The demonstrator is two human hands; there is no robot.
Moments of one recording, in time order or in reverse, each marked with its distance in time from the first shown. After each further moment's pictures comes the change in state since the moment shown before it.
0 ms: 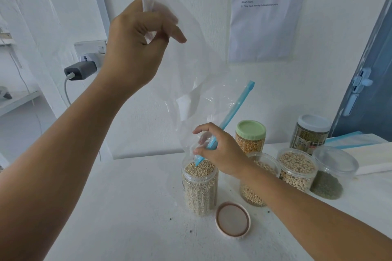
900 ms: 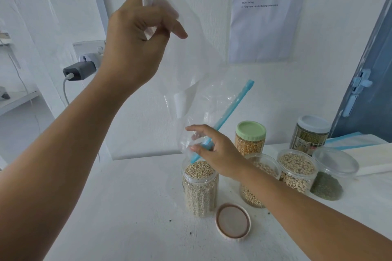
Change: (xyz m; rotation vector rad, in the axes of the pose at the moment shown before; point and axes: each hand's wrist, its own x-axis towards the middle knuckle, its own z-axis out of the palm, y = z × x) left_hand 0.004 0.002 0.000 -0.016 0.039 0.000; right_hand 0.001 -0.004 0.005 0.078 -0.051 -0.058
